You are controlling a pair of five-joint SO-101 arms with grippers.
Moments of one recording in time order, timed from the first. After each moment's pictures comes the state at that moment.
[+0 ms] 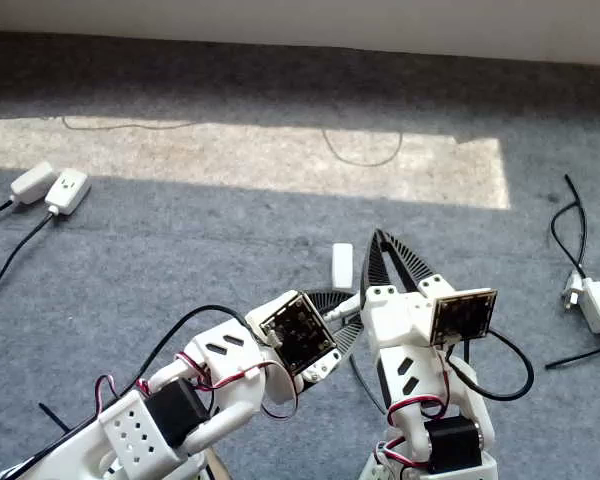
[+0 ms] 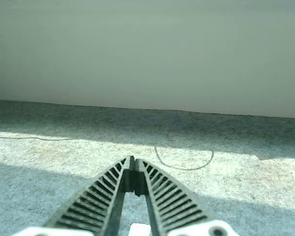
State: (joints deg) left arm 48.8 -80.1 73.6 28.6 -6.0; right arm -10.5 -102.0 94.5 34.1 1.2
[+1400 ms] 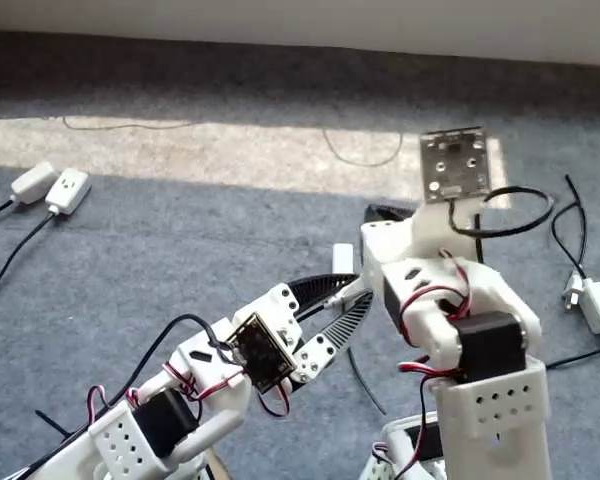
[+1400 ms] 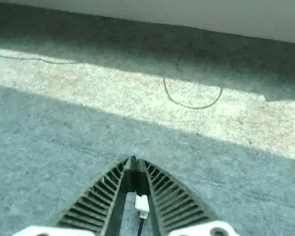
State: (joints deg) left arm 47.9 -85.4 81.0 18.2 -5.8; right arm -16.6 -53.1 32.2 65.7 1.7
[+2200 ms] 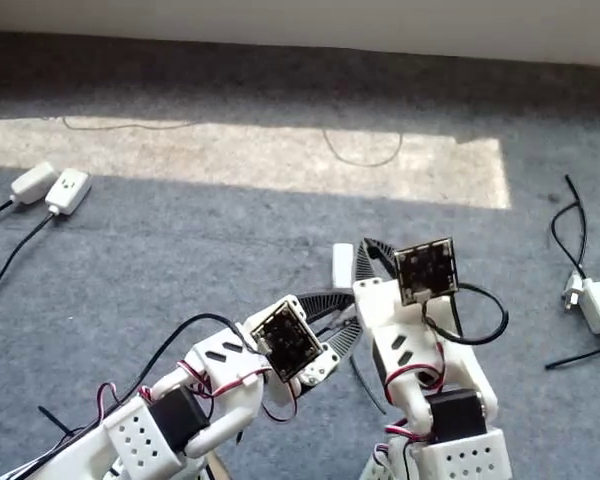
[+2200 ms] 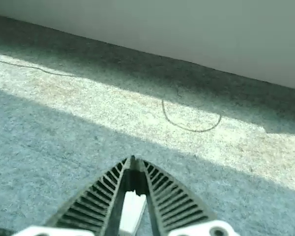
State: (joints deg) left arm 47.5 -84.1 82.2 19.4 -3.6; right arm -12.7 -78.7 81.5 37.5 9.6
